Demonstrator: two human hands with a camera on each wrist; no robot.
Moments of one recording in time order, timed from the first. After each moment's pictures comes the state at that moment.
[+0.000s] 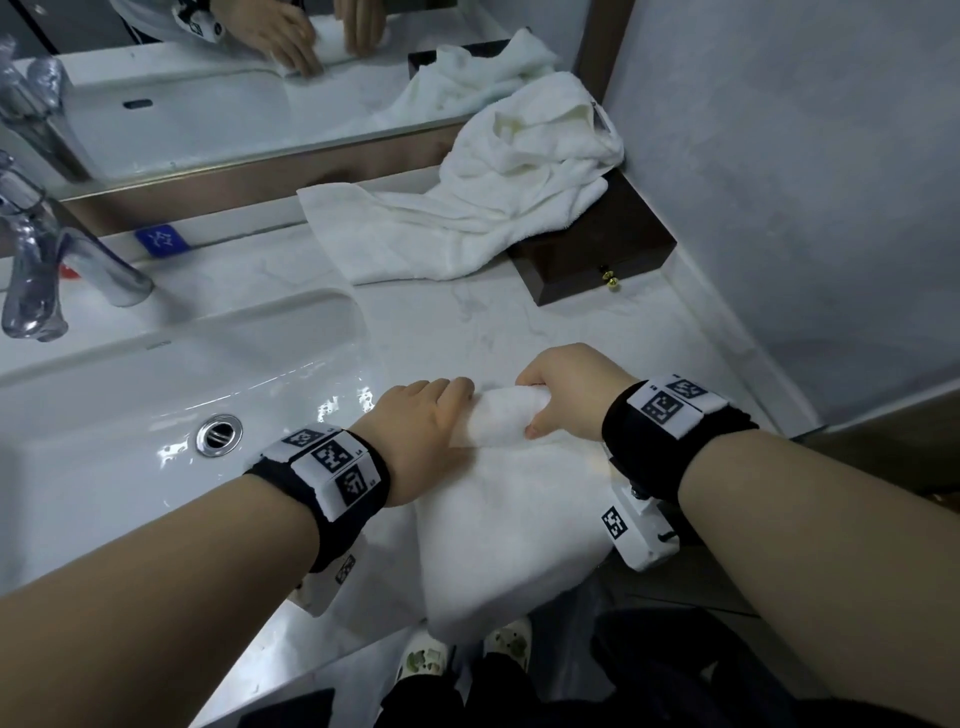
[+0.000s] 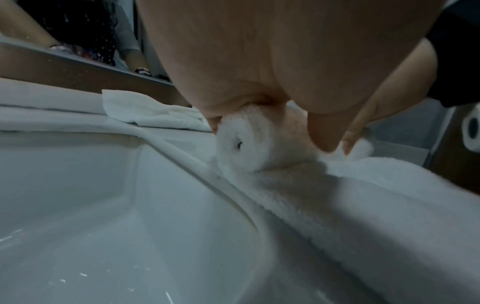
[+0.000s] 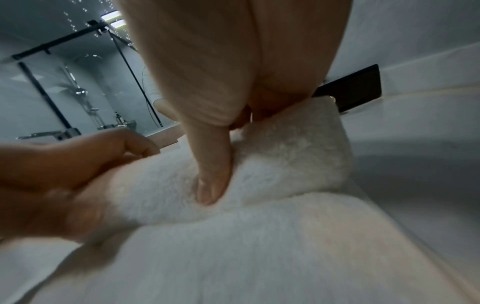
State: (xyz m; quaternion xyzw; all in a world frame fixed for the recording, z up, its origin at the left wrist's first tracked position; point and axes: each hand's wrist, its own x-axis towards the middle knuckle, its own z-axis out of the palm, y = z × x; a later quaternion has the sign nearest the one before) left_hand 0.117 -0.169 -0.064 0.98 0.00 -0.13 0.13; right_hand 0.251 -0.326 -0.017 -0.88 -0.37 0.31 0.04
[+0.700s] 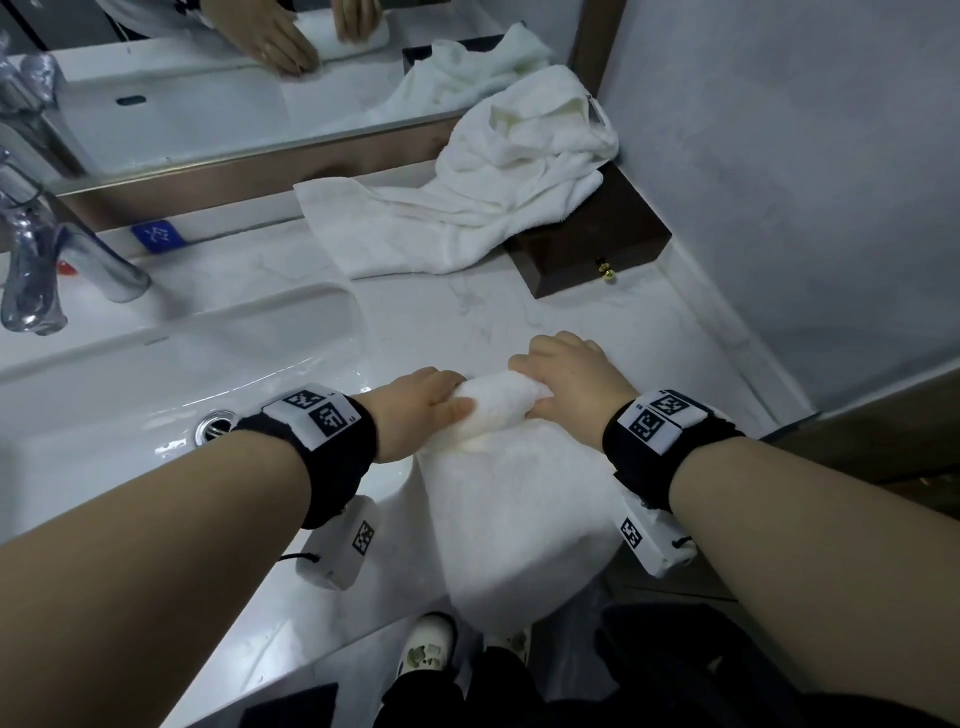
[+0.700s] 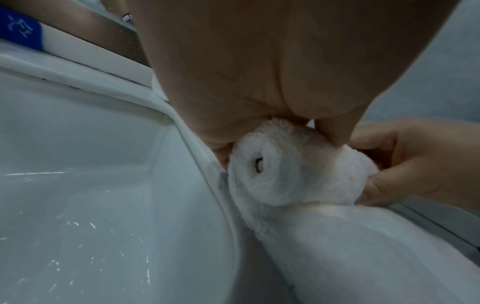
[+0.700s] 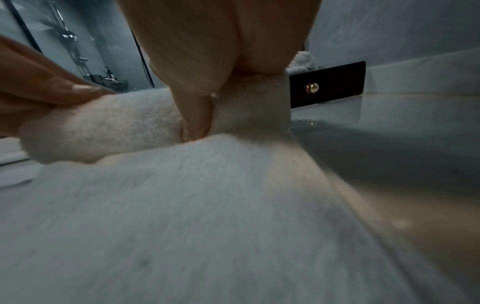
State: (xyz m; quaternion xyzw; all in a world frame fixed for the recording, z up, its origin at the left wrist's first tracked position) left_hand 0.129 -0.154 -0.049 0.89 0.11 -0.25 0.36; right_hand 0.249 -0.339 -0.049 -0.87 -0.46 0.17 0.04
